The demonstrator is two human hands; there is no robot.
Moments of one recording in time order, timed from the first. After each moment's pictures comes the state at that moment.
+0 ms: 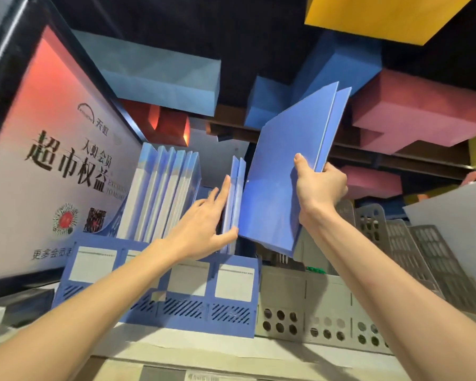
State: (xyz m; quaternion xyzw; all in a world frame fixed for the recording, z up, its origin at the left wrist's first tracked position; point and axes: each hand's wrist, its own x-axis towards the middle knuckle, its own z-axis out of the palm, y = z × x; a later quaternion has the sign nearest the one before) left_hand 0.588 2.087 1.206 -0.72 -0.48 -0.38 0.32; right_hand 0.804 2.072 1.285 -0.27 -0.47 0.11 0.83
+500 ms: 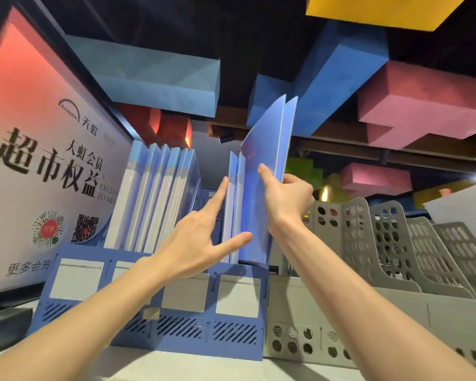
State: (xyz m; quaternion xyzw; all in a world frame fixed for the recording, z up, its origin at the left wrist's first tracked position) left_hand 0.599 2.065 1.192 -0.71 -0.46 -0.46 0.27; right_hand 0.747 2.114 1.269 -0.26 -0.50 0.19 0.80
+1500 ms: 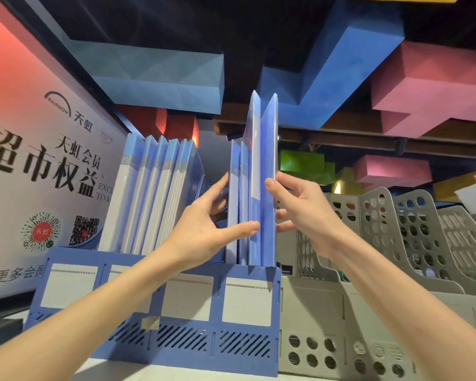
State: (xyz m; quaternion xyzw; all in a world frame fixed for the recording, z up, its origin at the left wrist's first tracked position) left_hand 0.595 2.086 1.204 -0.74 -0.33 -0.59 0.01; right_hand 0.794 2.117 1.244 -0.12 -0.80 0.25 0.54
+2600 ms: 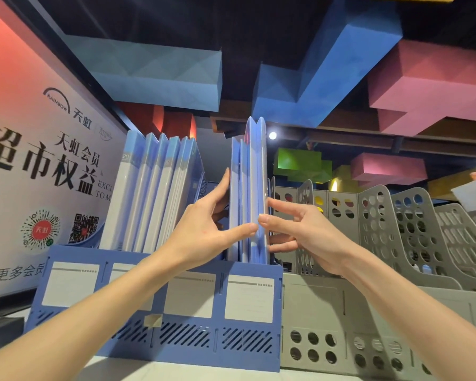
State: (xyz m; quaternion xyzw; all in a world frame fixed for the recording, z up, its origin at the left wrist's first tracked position) left_hand 0.595 2.087 1.202 -0.75 -0.34 -0.57 0.07; right_hand 0.802 2.134 1.222 -0.17 -0.80 0.32 0.47
